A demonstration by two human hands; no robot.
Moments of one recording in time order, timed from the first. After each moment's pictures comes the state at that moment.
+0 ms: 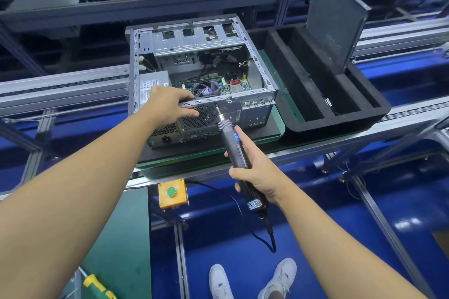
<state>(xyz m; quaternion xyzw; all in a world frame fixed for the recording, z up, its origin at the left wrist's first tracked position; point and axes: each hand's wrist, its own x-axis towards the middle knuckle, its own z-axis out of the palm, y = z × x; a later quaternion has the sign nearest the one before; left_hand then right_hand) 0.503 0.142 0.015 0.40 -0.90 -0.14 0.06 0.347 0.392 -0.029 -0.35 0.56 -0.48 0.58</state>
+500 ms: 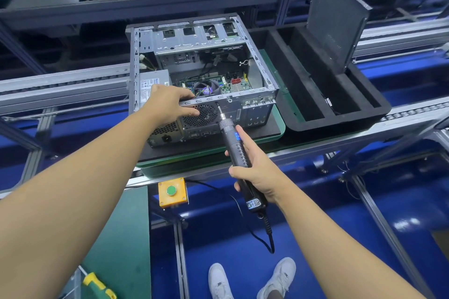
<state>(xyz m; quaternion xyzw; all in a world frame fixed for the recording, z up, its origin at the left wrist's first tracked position) 0.504 0.145 0.018 0.40 -0.90 -0.15 0.06 0.348 0.390 -0.034 -0.33 0.56 -0.49 0.58</state>
